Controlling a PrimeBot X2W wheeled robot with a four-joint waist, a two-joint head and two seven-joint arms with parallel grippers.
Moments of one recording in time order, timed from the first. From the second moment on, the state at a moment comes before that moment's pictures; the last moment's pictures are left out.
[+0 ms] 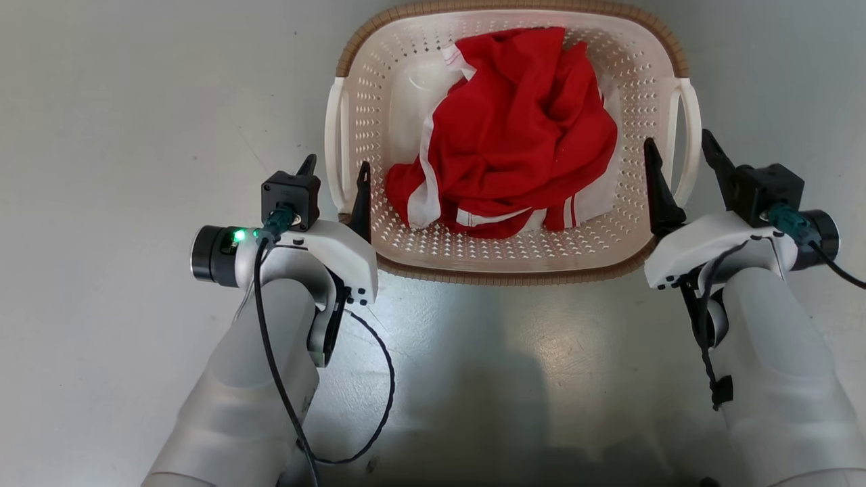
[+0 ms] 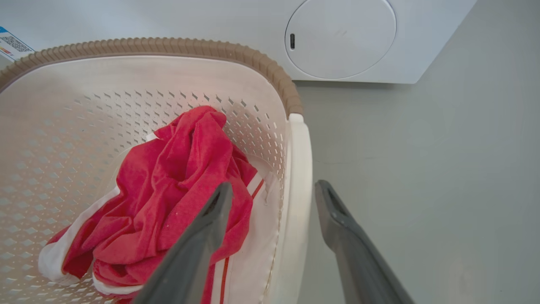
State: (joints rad) left arm -0.74 0.03 -0.40 0.81 -0.33 0.12 -0.26; right arm -0.68 -0.06 -0.10 0.75 -0.05 0.12 -0.25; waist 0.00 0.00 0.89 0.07
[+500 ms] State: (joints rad) left arm -0.84 0.03 -0.47 0.95 -0.42 0.11 -0.26; right arm -0.77 -0.06 -0.08 0.87 -0.06 0.12 -0.25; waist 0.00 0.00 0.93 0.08
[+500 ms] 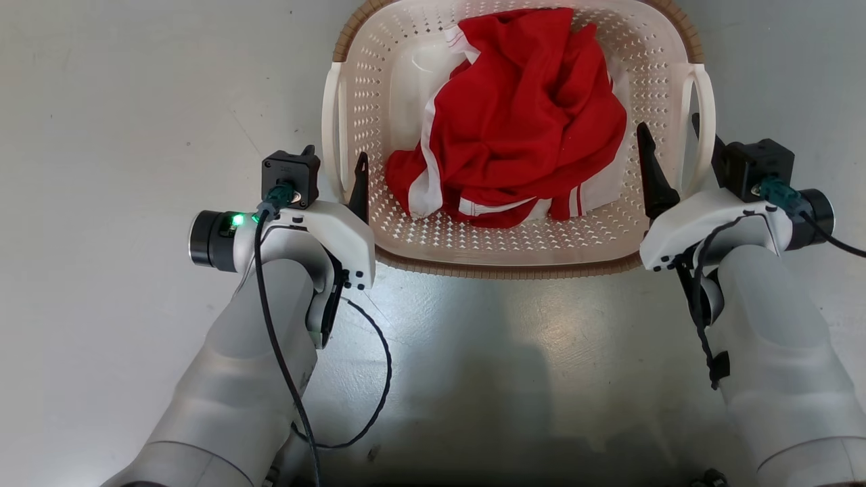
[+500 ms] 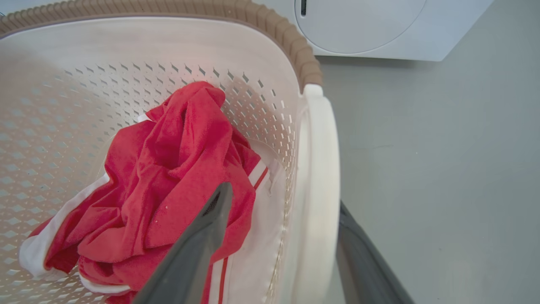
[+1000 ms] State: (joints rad) left arm -0.91 0.03 -0.59 1.01 -0.49 0.12 -0.26; right arm -0.83 -0.07 -0.08 0.95 -0.06 0.12 -0.25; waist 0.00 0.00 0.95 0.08
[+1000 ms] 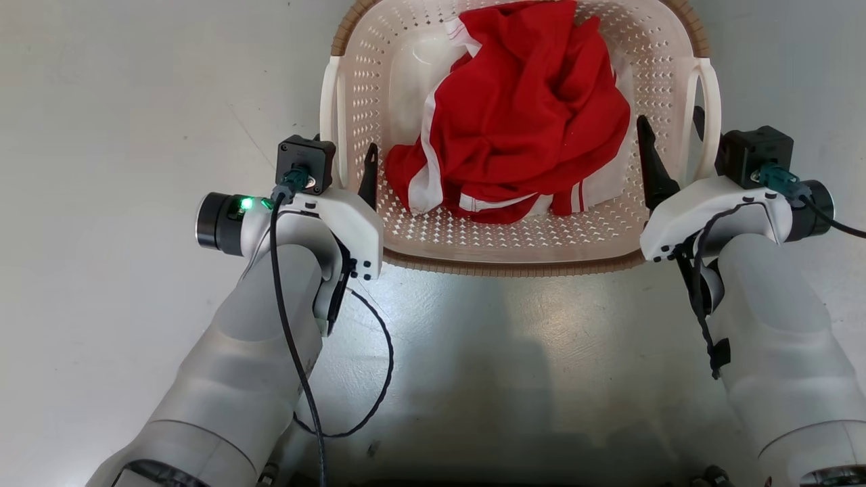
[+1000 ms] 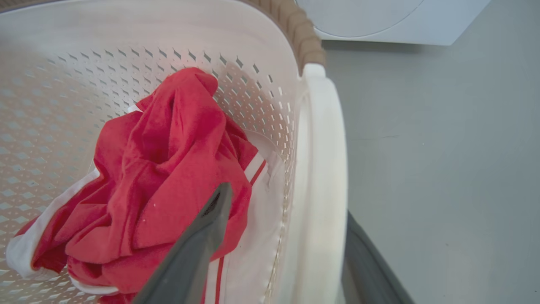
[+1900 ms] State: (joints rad) left arm -0.89 0.03 -0.80 1.04 -0.68 0.18 -0.26; right arm -0.82 -0.08 -0.07 1.05 -0.01 0.12 -0.25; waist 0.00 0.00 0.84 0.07
